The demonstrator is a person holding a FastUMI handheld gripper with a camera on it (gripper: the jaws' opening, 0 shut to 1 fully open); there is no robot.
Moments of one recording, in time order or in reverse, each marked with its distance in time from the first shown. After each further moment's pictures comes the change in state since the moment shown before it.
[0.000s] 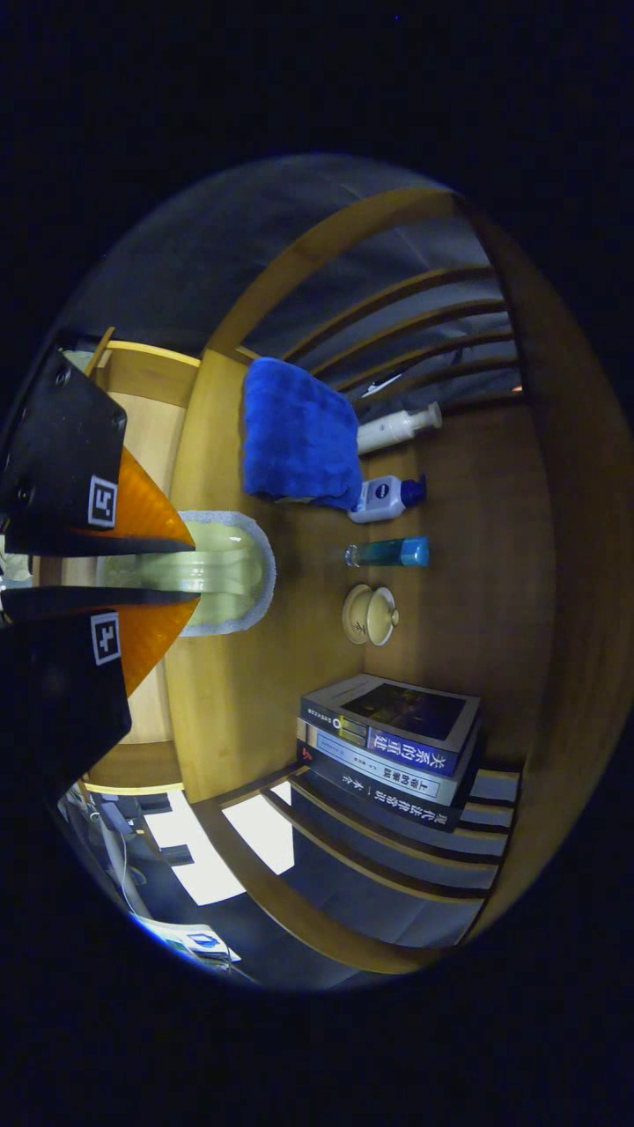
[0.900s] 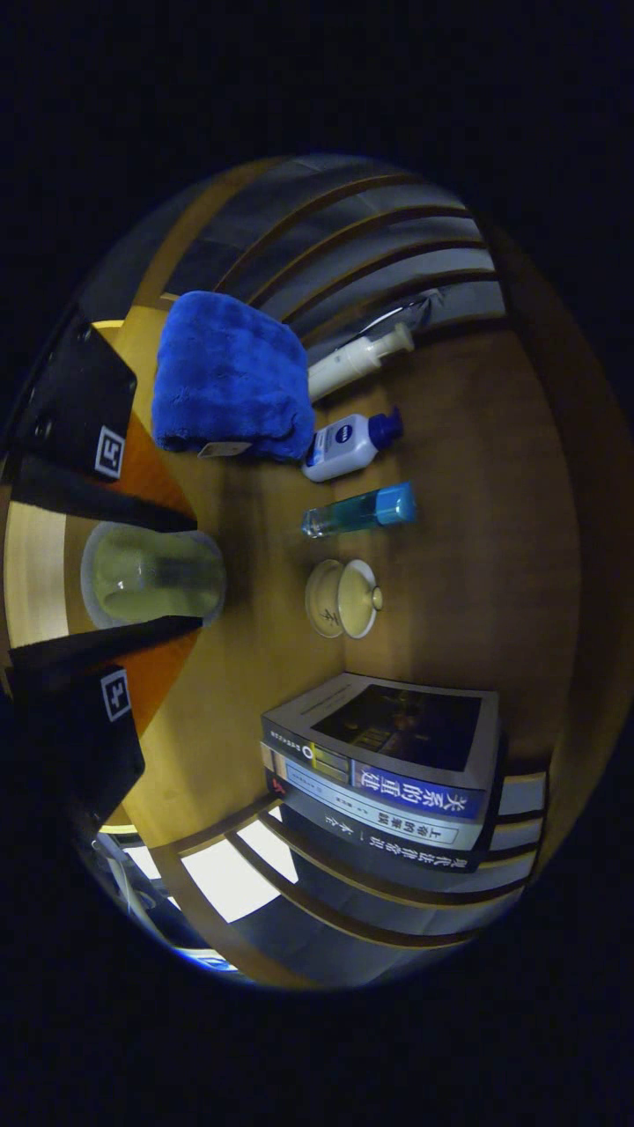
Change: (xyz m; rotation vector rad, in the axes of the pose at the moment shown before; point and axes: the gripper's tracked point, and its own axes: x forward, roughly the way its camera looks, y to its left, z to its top) arm 0.092 -0.016 0.040 0.089 -0.089 -0.017
